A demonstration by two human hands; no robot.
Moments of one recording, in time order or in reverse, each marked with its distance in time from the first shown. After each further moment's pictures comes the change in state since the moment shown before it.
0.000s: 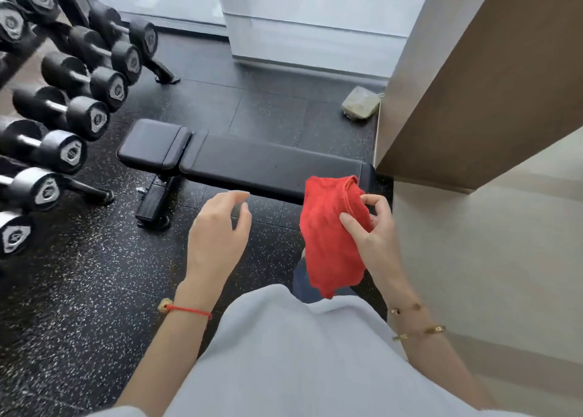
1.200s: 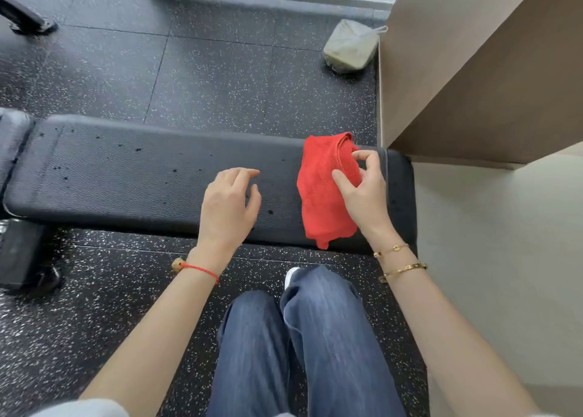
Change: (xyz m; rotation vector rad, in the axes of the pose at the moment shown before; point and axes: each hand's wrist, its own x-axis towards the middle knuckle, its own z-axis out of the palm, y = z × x) left_hand 0.278 -0.210 0.467 0.098 -0.187 0.236; right_hand 0.409 0.360 0.082 -0.215 0.161 0.046
